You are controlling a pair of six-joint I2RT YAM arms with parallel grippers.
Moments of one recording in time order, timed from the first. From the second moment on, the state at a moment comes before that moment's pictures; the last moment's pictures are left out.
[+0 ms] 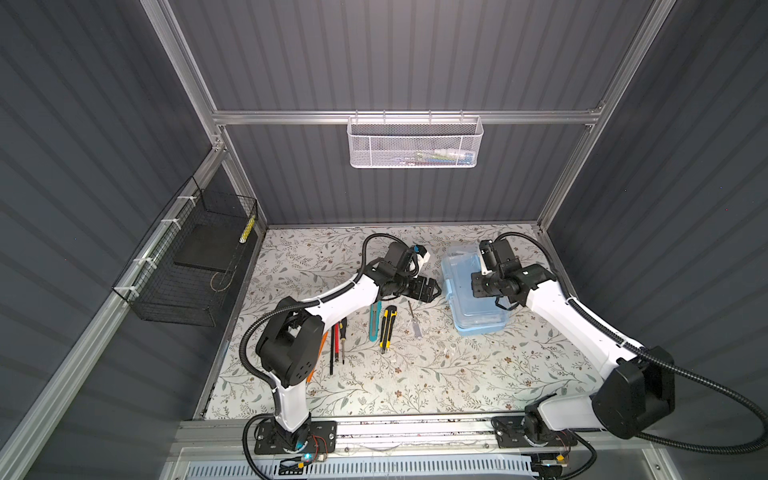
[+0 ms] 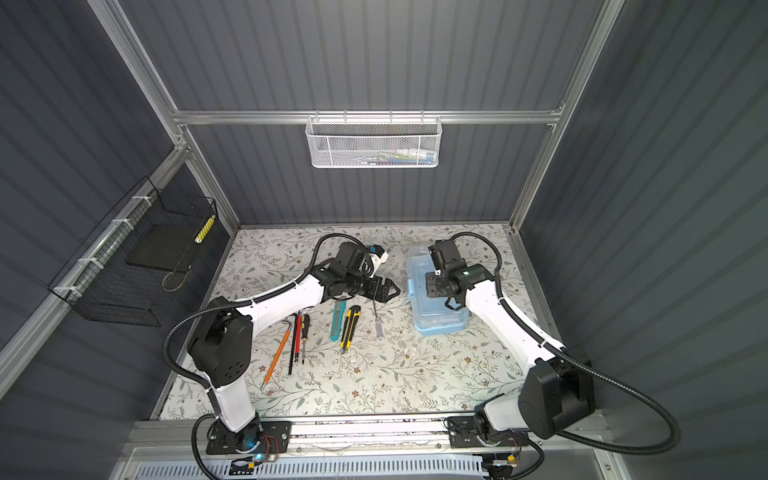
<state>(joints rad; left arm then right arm) -0.72 1.86 1.39 -0.32 0.38 -0.28 0.39 1.41 1.16 -0.74 0.19 0.24</state>
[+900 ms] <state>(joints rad) -0.73 1.93 1.33 -0.24 0.31 -0.38 0.32 1.33 1.08 -0.66 0.05 0.30</state>
